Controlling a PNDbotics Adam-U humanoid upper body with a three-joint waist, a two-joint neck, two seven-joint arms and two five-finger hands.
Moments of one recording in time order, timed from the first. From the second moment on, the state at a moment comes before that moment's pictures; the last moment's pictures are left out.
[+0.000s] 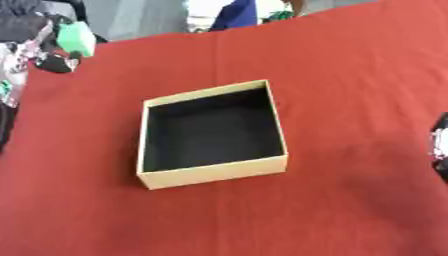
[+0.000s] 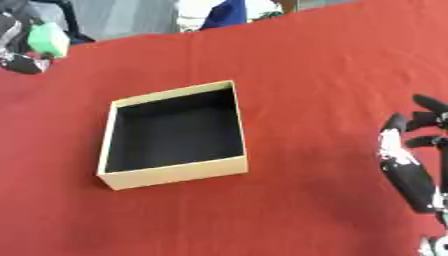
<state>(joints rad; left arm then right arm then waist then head) -0.99 0.75 0.06 -0.81 -0.96 -0.20 -0.11 -0.26 -0.24 0.14 -1.90 0.47 0.11 -0.31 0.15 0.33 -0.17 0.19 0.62</state>
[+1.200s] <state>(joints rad) -0.86 0.74 -0.38 -1.46 -0.66 -0.55 -0.29 -0.27 -0.24 0.14 -1.90 0.47 0.11 -0.30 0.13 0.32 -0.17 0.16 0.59</state>
